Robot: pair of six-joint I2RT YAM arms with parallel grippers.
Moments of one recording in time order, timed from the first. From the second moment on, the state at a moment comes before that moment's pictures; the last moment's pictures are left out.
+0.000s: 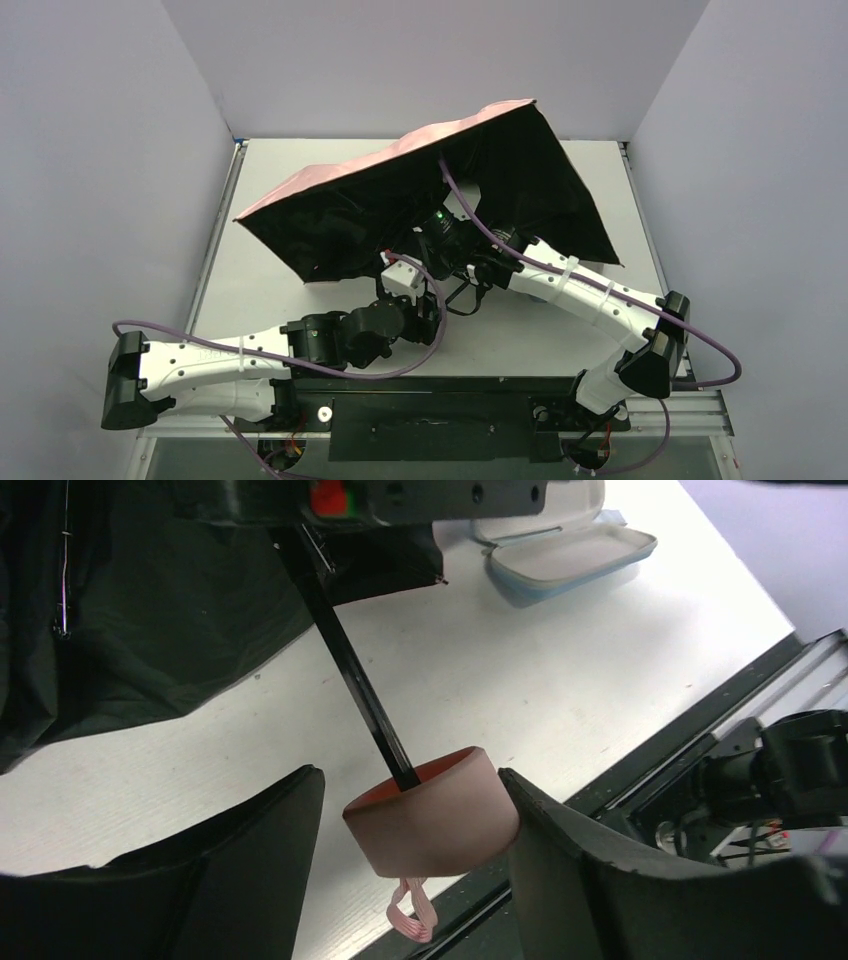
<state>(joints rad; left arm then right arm) -1.35 1.01 0.80 -0.21 -0.62 -0.56 1.02 1.52 1.52 -0.83 0.47 0.95</state>
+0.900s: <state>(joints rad) -1.39 1.02 0.82 -0.26 -0.80 -0.49 1.01 1.53 1.48 -0.75 0.42 0.98</state>
